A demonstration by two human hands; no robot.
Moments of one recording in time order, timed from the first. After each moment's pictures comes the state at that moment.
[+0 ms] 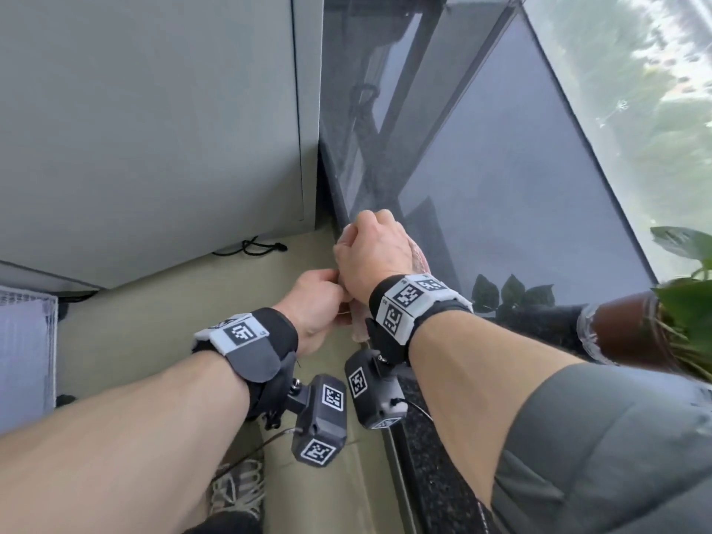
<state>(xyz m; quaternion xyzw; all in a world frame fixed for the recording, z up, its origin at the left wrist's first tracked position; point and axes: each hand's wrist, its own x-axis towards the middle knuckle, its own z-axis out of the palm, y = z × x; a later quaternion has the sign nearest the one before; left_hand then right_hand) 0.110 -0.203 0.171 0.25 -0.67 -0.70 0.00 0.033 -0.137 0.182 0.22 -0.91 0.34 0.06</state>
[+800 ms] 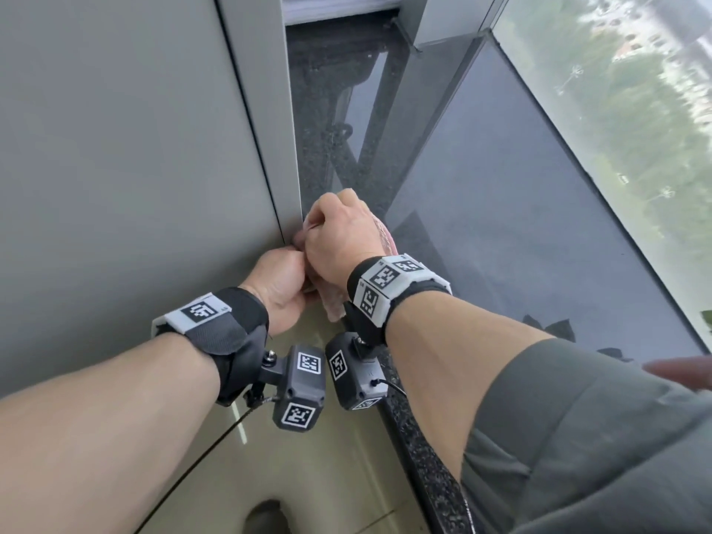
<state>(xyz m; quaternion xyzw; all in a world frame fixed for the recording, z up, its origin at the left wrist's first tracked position) 0.055 -0.547 0.257 0.24 -0.56 -0.79 0.06 -0.002 -0.474 0.288 0.28 -0.90 0.33 0.03</state>
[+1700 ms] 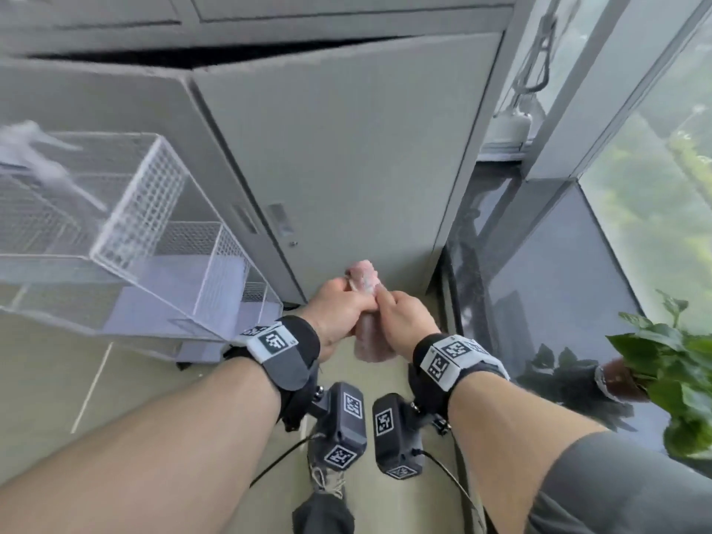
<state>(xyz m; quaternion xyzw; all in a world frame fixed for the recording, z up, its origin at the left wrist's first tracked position) 0.153 -0.295 0.404 -0.06 -0.68 -0.72 -0.11 0.160 -0.179 0.395 -0.07 -0.90 0.44 0.06</state>
